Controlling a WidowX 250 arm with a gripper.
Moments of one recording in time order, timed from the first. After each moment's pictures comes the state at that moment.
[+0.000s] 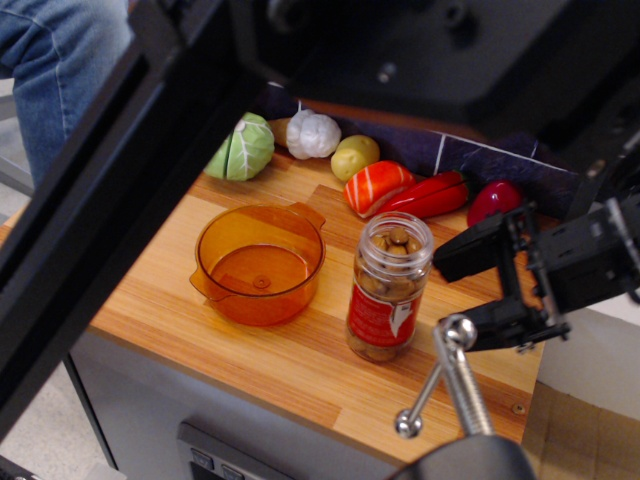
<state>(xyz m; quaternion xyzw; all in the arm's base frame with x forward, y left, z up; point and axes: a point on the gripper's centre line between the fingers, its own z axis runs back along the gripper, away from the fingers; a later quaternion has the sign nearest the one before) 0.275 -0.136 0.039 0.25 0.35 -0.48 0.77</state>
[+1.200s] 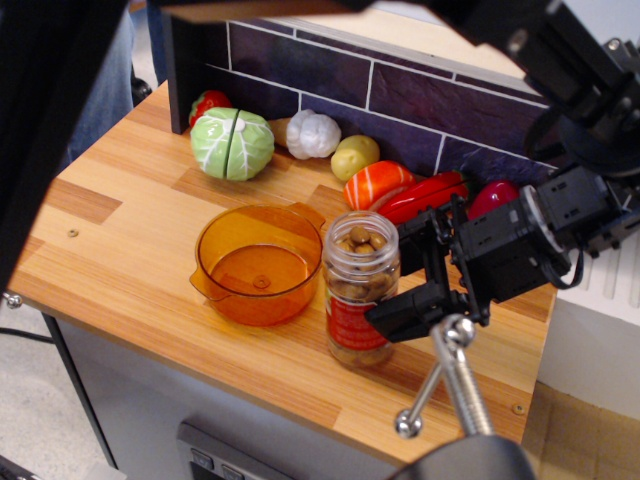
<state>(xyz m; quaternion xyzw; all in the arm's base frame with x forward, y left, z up) 0.258 -0.101 0.044 0.19 0.35 -0.50 0.77</state>
